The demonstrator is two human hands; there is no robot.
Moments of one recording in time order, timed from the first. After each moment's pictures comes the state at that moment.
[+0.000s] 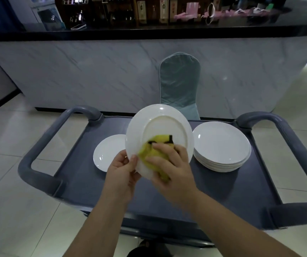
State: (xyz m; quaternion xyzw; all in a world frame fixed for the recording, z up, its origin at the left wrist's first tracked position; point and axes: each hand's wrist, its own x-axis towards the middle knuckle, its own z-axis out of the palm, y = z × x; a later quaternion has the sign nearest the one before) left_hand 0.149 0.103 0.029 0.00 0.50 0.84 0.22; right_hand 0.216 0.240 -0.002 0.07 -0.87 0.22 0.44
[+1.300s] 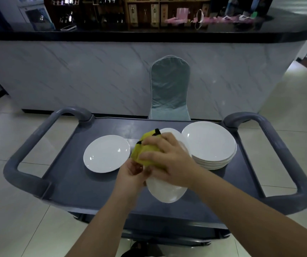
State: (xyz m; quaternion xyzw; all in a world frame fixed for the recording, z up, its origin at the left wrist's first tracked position) left_hand 0.182 0.126 0.024 0.10 0.61 0.75 0.26; right_hand 0.213 0.281 0.031 0.21 -0.91 0.20 0.29
